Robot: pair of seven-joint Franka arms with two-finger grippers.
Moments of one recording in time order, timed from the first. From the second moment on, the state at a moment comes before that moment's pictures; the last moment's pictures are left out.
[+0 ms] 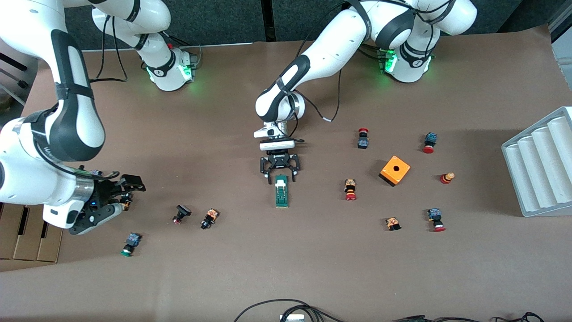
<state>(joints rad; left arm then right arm) -0.96 0.96 -0.12 -1.58 1.71 2.13 -2.46 0.03 0.36 0.02 -1.56 0.13 1.78 -0.42</state>
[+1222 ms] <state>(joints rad) -1.00 0.95 -0.12 -1.59 1.72 2.08 -2.46 0.19 0.36 0.06 -1.56 0.13 1.76 -0.44</state>
